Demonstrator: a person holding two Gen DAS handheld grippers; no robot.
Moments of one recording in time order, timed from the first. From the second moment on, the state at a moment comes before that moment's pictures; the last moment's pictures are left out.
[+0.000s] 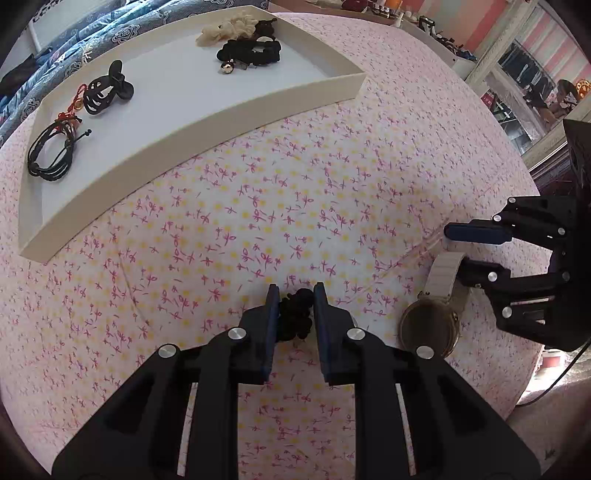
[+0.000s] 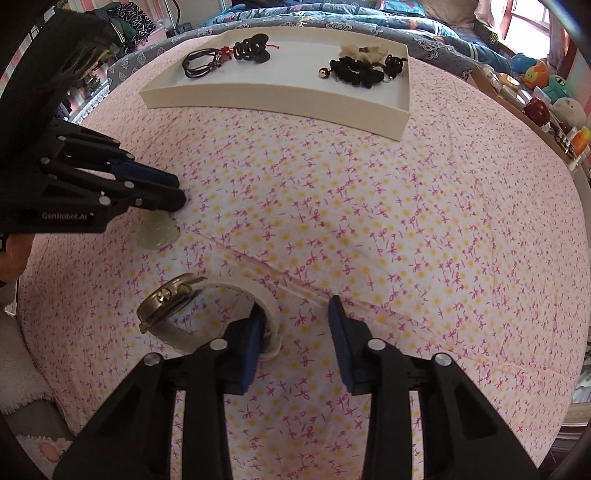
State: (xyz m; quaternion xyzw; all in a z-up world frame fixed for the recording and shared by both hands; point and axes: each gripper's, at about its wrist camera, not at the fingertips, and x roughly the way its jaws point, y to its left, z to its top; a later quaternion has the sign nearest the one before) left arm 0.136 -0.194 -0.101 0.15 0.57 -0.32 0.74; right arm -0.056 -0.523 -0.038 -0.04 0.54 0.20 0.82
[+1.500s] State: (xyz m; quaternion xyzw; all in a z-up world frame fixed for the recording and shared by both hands) left arm 0.270 -0.111 -0.023 0.02 0.47 -0.25 0.85; right arm 0.089 -0.529 0.055 0.10 0.41 0.14 0.90
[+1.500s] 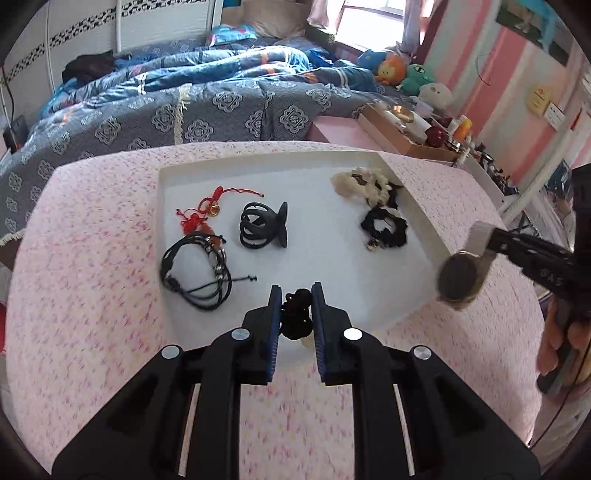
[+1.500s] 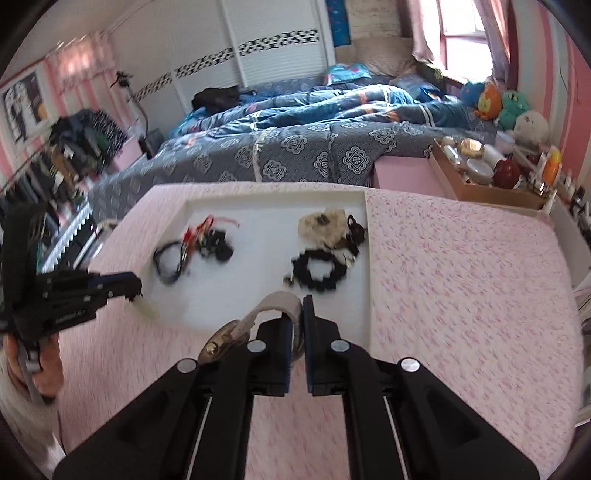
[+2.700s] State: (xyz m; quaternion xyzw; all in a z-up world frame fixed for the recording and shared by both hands) left arm 0.270 -0.110 -0.040 0.06 0.47 -0.17 0.87; right arm 0.123 -0.492 0.007 0.00 0.45 0.10 0.89
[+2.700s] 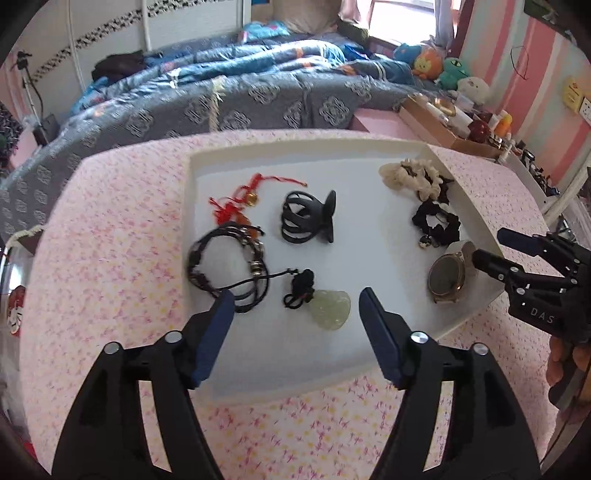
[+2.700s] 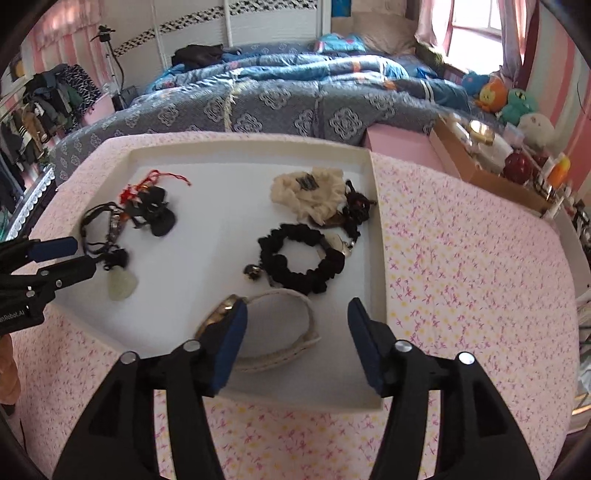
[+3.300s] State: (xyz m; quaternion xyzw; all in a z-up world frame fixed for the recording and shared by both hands) left arm 0.138 -0.056 0.031 0.05 0.36 -0.08 0.93; right arm -0.015 -0.499 0.079 0.01 0.36 0.06 0.93
